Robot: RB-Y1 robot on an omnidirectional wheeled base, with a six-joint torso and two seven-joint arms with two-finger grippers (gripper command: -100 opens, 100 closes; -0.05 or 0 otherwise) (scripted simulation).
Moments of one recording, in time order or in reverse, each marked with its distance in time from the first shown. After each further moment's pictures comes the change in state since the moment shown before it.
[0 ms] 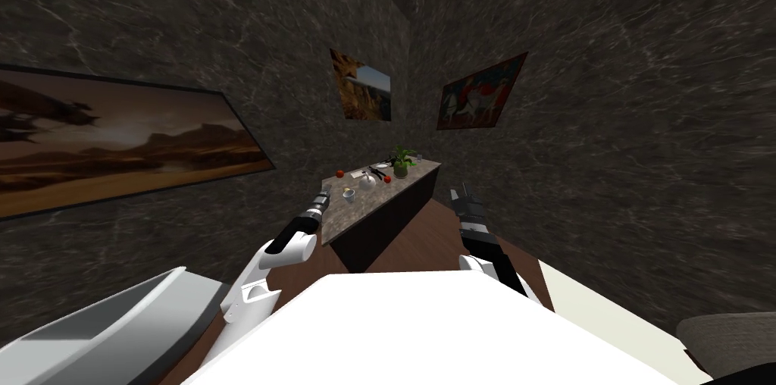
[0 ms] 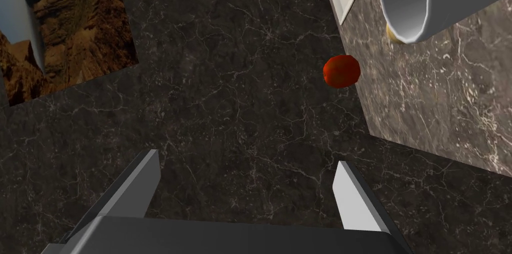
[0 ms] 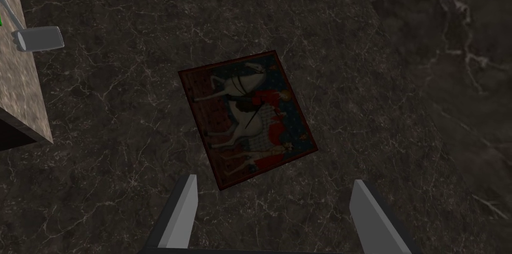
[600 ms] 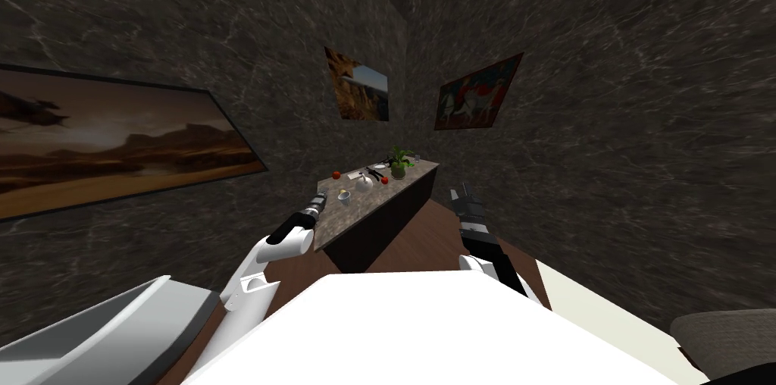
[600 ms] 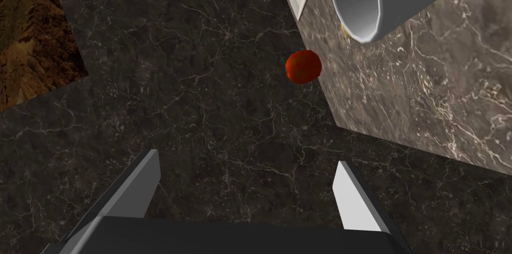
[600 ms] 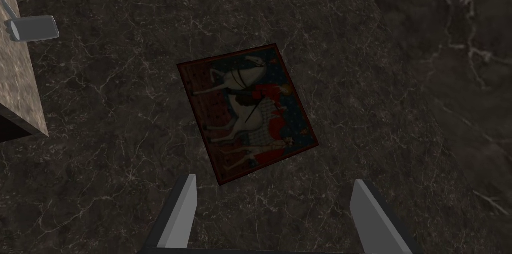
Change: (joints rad) left arm -0.053 0.027 0.056 0.048 0.006 0.168 -0.026; right arm 0.000 0.000 0.000 0.000 0.000 0.000 0.000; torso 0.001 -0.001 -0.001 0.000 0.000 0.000
